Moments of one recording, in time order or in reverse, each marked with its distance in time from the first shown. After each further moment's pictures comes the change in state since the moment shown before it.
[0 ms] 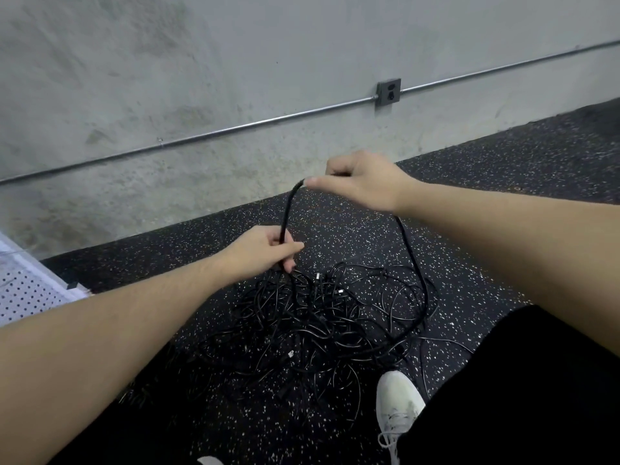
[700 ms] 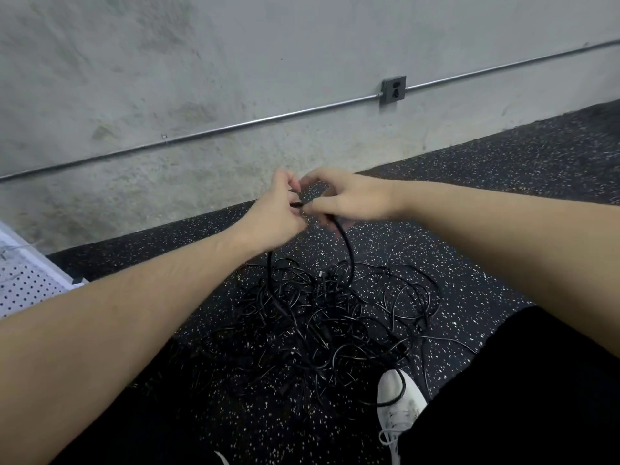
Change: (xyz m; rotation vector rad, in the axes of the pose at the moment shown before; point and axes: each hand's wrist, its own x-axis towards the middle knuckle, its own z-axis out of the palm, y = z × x) left_hand 0.007 0.056 -0.003 0.081 0.211 0.079; right_hand -0.003 -0.022 0.011 0.109 -0.406 0.175
